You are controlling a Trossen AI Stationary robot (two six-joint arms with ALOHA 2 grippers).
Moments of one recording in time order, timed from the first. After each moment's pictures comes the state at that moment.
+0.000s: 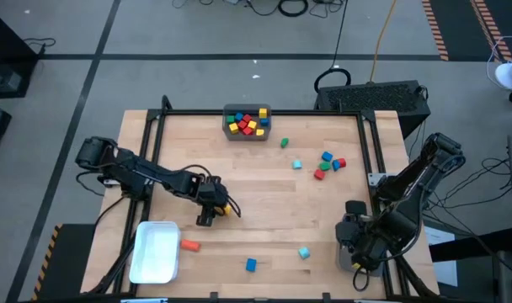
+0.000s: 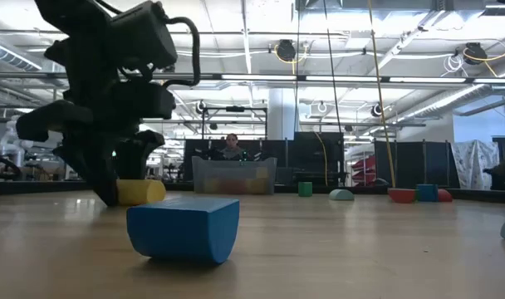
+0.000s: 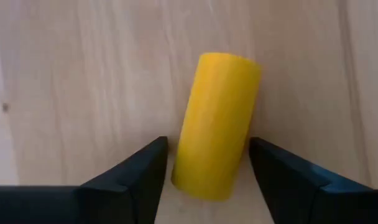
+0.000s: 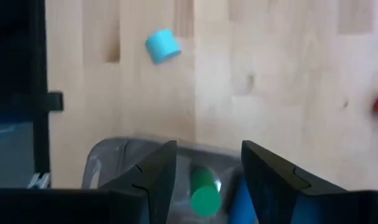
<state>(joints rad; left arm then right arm) -0.15 1.54 0.69 -0.33 0.02 0.01 0.88 1.37 1.19 -1.18 0.24 0.90</state>
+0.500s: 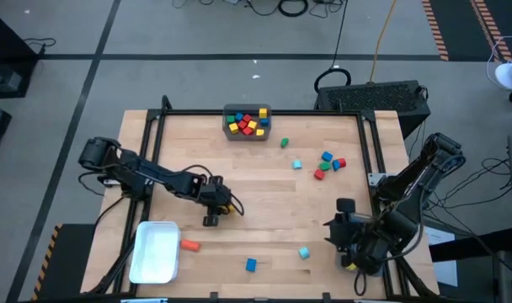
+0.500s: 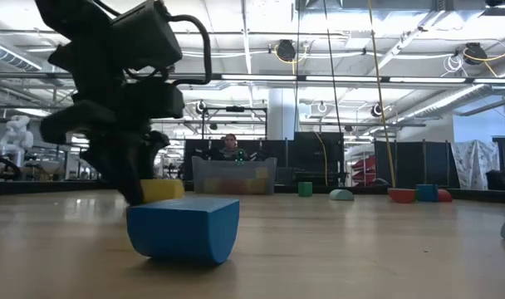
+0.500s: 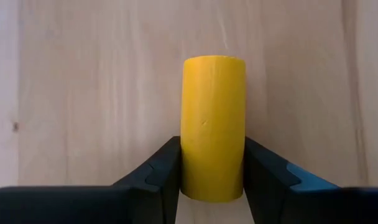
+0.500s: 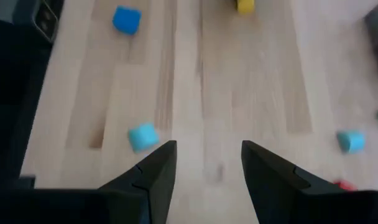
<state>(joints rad) -0.15 1.58 0.69 -0.22 -0.01 -0.09 0.88 1.37 1.19 -1.00 0.56 0.75</state>
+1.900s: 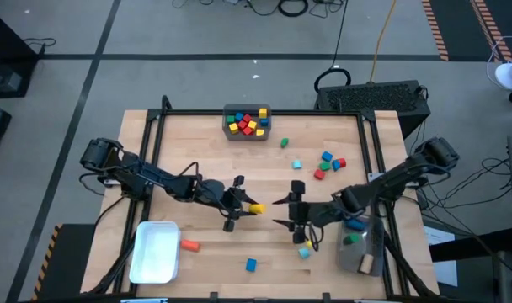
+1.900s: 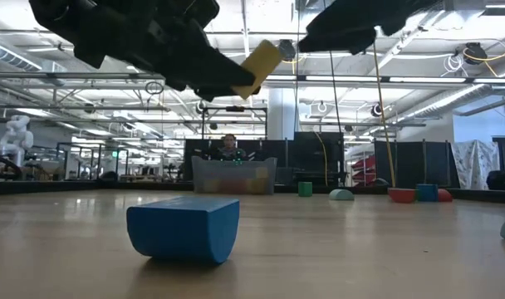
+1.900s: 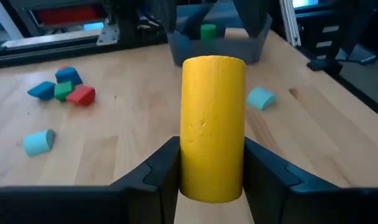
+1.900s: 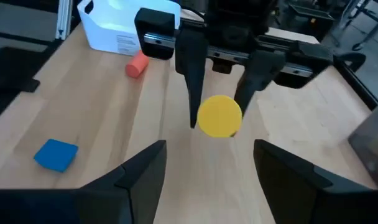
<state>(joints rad) -0.20 1.60 0.69 0.55 -0.01 0.07 0.44 1.45 0.85 0.11 0.47 0.08</state>
